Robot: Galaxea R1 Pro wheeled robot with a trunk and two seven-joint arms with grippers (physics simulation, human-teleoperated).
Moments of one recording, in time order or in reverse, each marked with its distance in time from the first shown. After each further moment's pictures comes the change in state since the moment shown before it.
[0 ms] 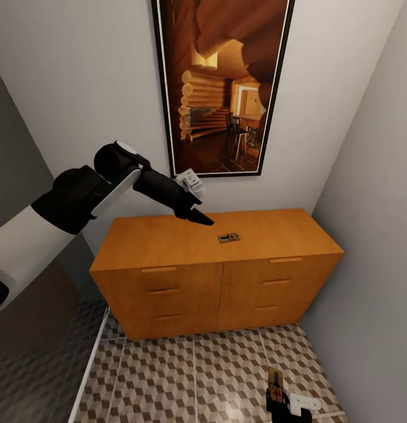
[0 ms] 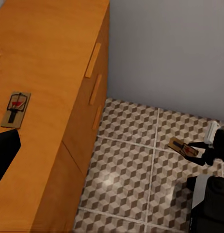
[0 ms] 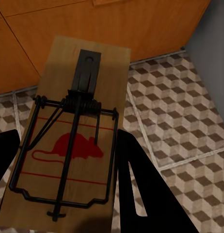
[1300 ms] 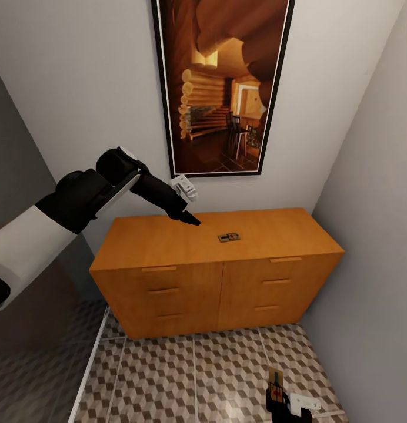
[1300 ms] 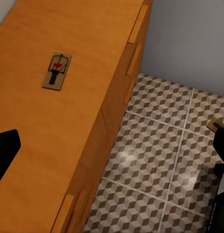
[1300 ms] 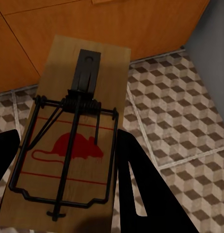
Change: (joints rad) left arm -0.001 -0.002 -0.011 0.094 -0.165 0.004 0.000; right arm 0.000 -0.001 0.000 0.000 0.000 0.000 0.000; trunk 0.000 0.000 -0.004
